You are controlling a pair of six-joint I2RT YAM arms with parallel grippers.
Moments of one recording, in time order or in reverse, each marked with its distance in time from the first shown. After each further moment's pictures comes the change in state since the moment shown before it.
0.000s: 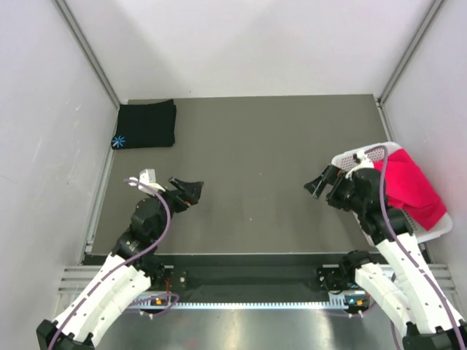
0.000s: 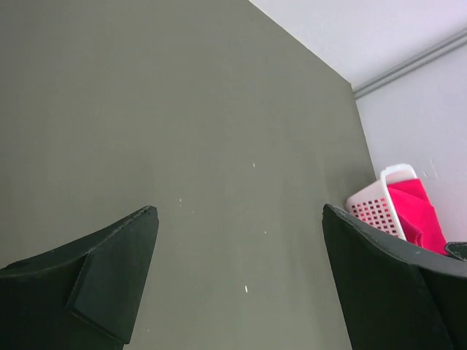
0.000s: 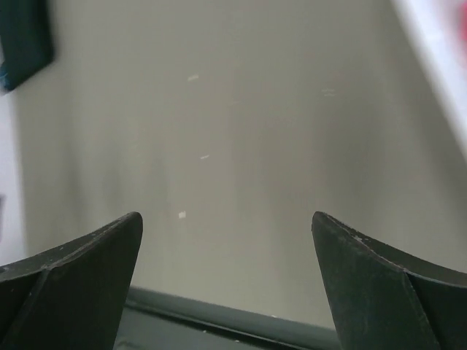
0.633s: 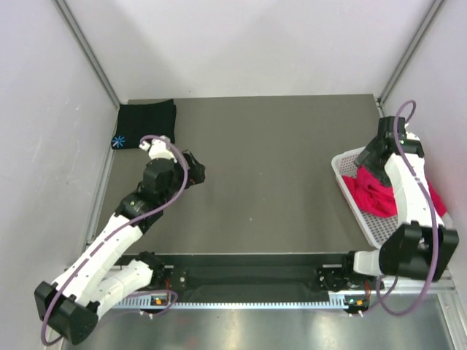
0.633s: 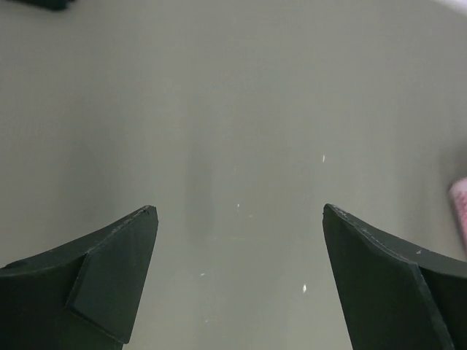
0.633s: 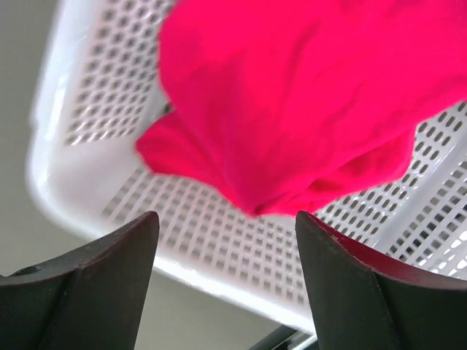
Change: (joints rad) left arm 0.017 0.429 0.446 -0.284 -0.083 0.202; right arm -0.403 0.676 0.555 -0.398 0.431 -0.074
